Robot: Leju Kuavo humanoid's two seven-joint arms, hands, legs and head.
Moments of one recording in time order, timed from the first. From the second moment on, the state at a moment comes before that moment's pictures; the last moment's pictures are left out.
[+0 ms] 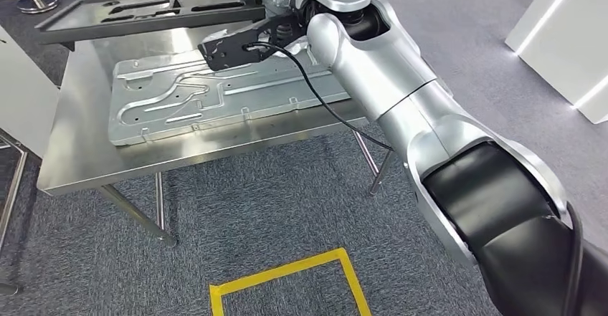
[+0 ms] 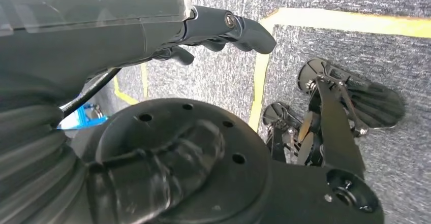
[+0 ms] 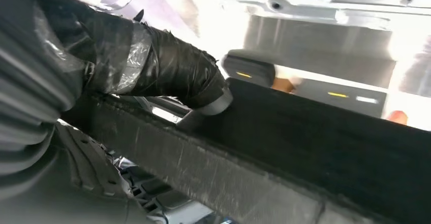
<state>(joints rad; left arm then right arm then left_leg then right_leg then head) -0.10 -0.22 1.28 -0.23 -0.92 0.02 -0.01 -1.48 0.23 0.80 -0.63 0.98 0.32 -0.10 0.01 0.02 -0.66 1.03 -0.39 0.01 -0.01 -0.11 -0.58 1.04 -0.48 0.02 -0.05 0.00</state>
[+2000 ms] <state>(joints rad) -0.10 -0.21 1.28 -0.23 -0.95 0.02 0.02 -1.48 0.21 0.81 -0.64 0.95 0.32 -0.09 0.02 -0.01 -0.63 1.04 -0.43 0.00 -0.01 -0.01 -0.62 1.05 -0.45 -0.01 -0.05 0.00</state>
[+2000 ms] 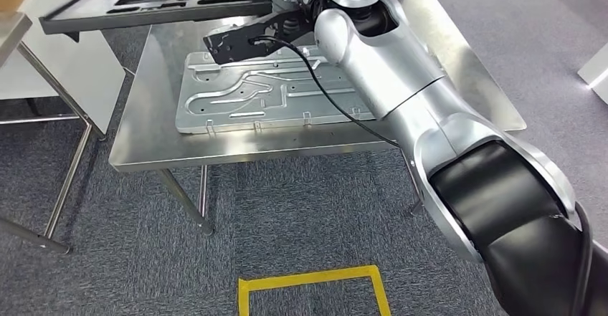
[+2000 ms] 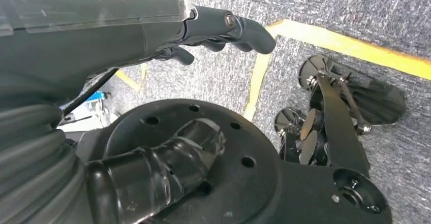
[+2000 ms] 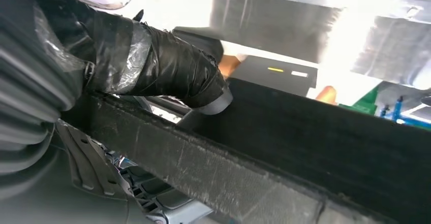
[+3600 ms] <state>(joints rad) -0.10 -0.22 1.28 -0.23 -0.95 0.03 0.03 -1.48 0.18 0.81 -0.66 0.94 0.32 -0.08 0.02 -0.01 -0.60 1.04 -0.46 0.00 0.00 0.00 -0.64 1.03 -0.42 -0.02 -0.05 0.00</state>
